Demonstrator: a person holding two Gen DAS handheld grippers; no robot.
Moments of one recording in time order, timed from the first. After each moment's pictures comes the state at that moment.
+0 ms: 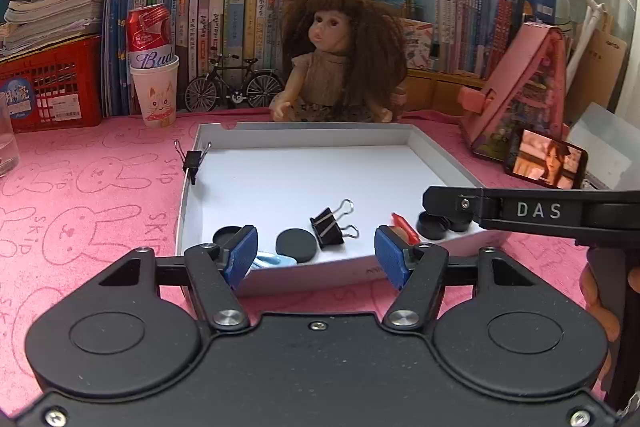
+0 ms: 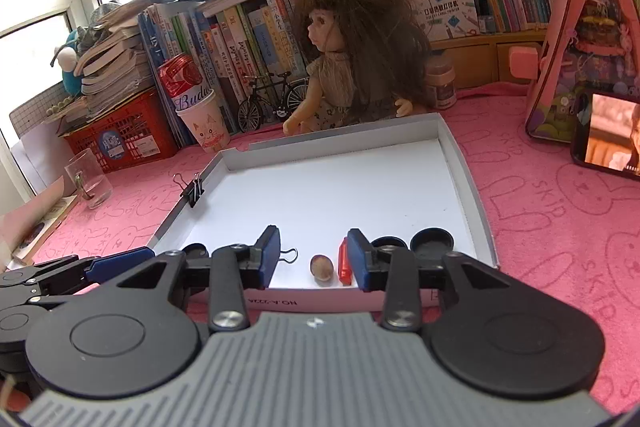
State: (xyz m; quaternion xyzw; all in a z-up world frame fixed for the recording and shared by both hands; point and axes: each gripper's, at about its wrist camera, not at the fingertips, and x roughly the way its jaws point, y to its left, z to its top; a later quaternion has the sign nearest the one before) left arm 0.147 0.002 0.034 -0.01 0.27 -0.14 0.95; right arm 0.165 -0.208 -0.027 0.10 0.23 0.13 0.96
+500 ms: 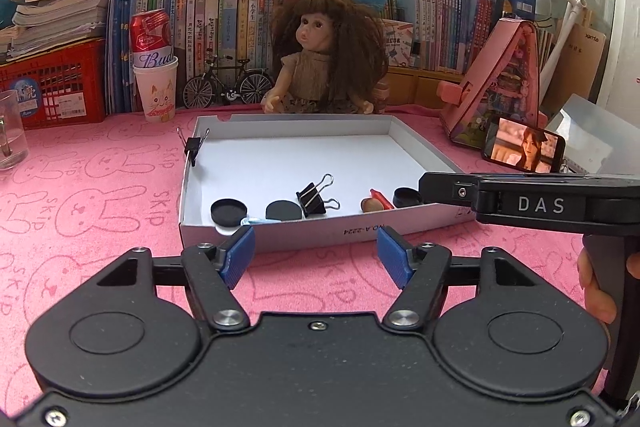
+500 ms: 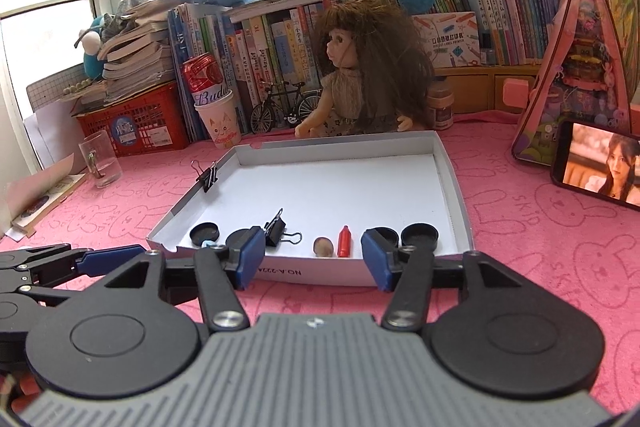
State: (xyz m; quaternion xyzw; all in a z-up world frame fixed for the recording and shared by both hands) left arm 0.098 0.006 0.033 -0.01 0.27 -0.15 0.95; right arm 0.119 -0.206 -0.025 0.05 0.20 0.13 0.97
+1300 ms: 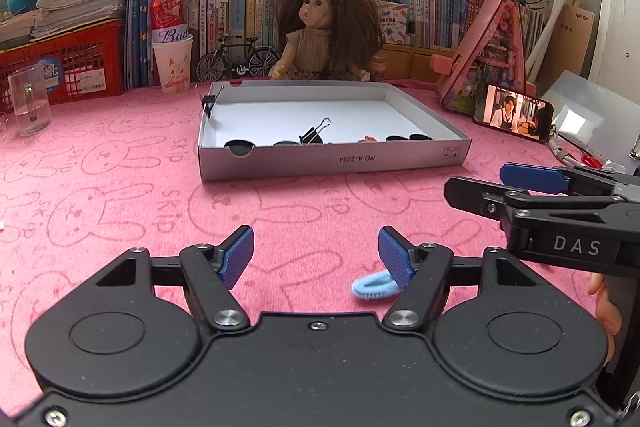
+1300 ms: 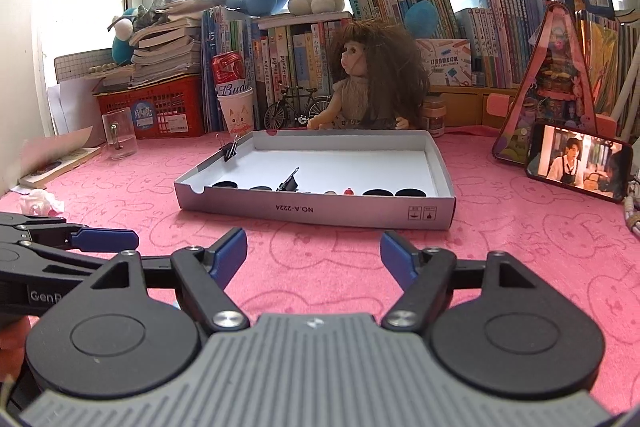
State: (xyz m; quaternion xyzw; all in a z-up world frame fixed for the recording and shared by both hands) left arm 0.029 0.017 0.007 0.00 0.28 -0.14 0.95; right arm 0.032 -0.201 -0.065 0.01 0.14 0.13 0.98
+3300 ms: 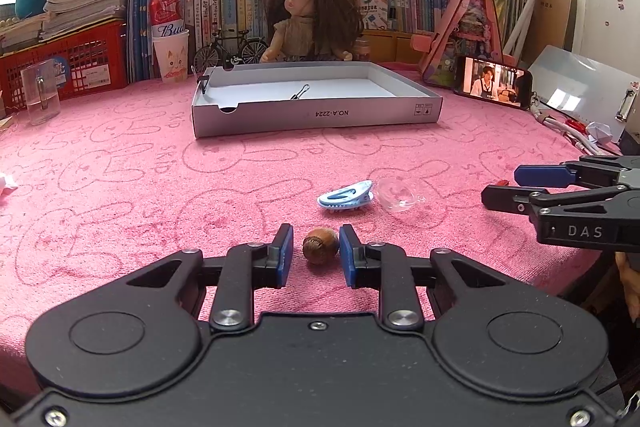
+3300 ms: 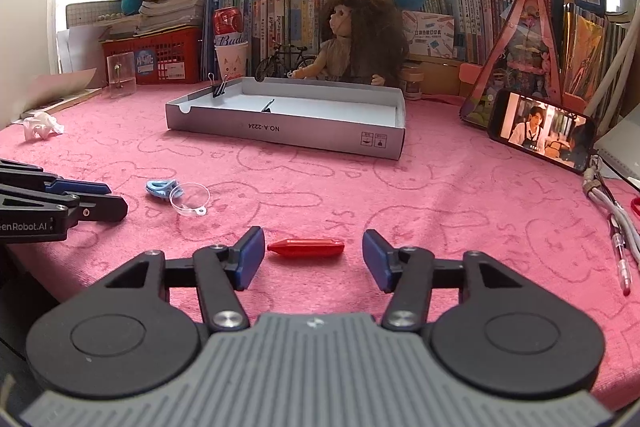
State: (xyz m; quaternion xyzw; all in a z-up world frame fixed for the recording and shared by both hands) left arm -0.034 0.005 -0.019 0.03 0.27 -0.14 0.95; right arm -0.012 -0.243 -0.100 -0.05 0.18 0.13 0.98
